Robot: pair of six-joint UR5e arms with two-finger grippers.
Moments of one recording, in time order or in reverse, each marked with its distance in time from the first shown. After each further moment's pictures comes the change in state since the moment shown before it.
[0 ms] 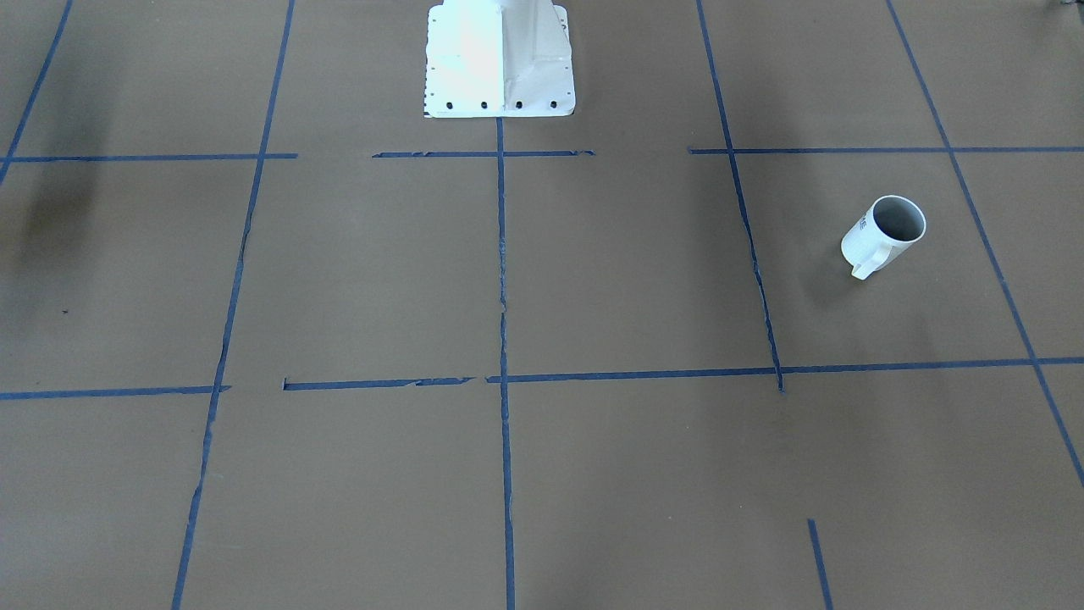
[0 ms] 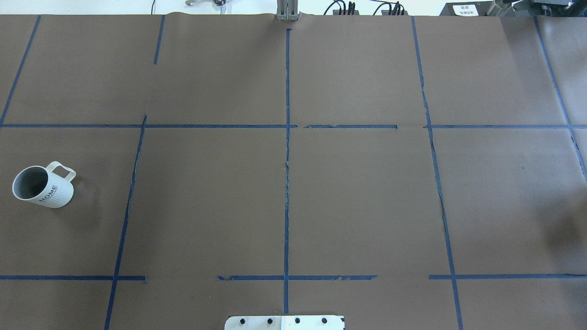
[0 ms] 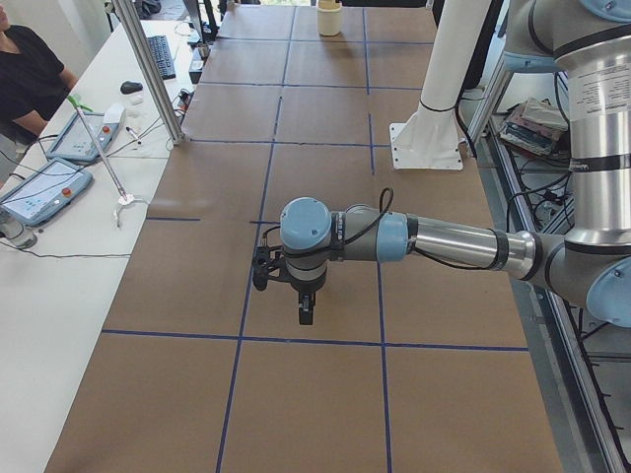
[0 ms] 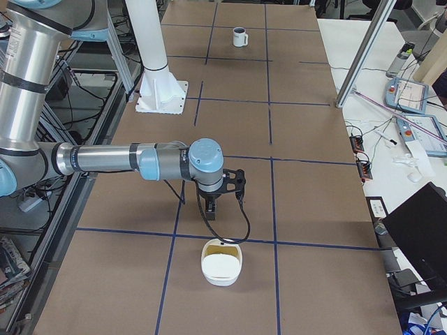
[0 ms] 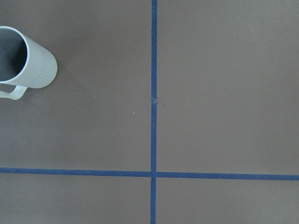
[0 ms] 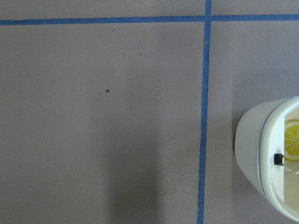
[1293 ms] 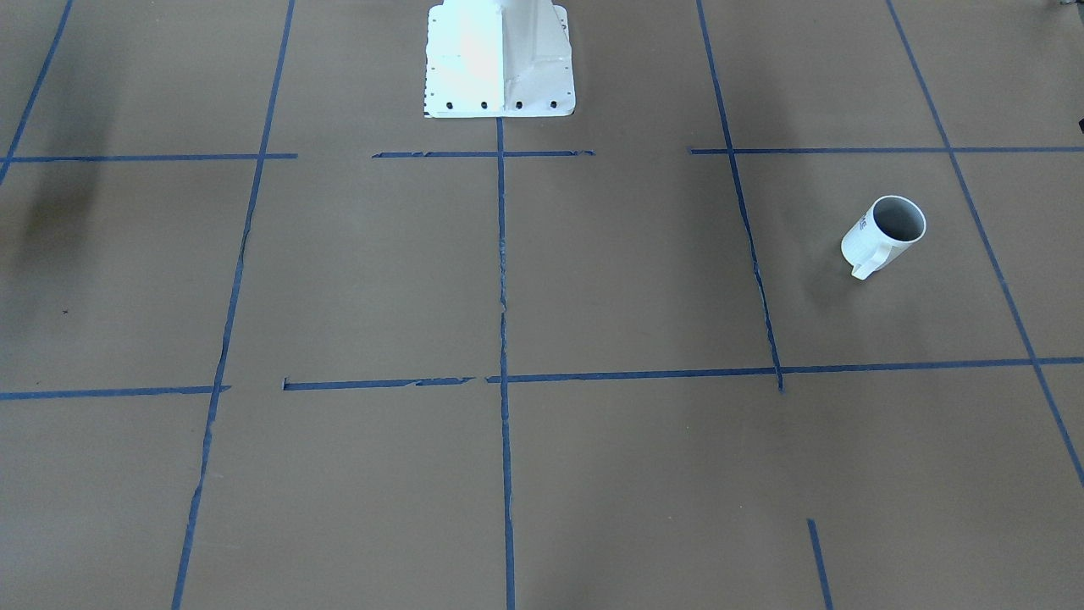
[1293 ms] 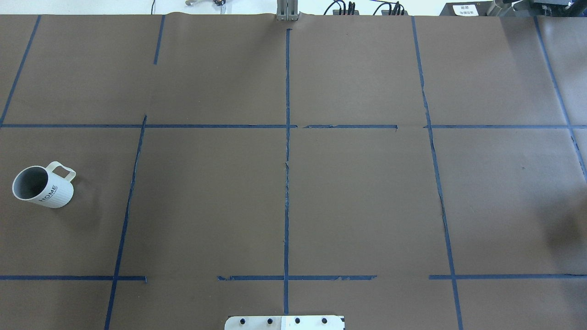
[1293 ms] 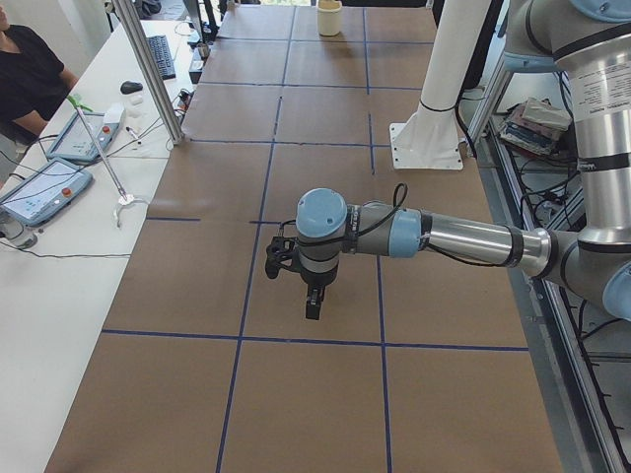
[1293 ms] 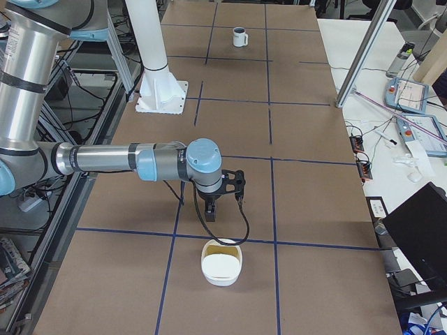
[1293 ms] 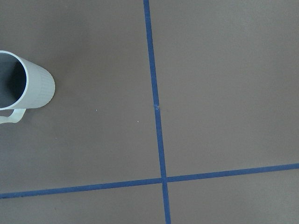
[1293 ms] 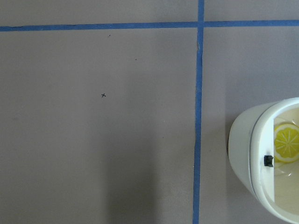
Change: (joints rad) left arm 0.043 0.061 -0.057 -0.059 0.018 0.037; right arm 0.014 -0.001 0.000 0.012 -0.006 0.000
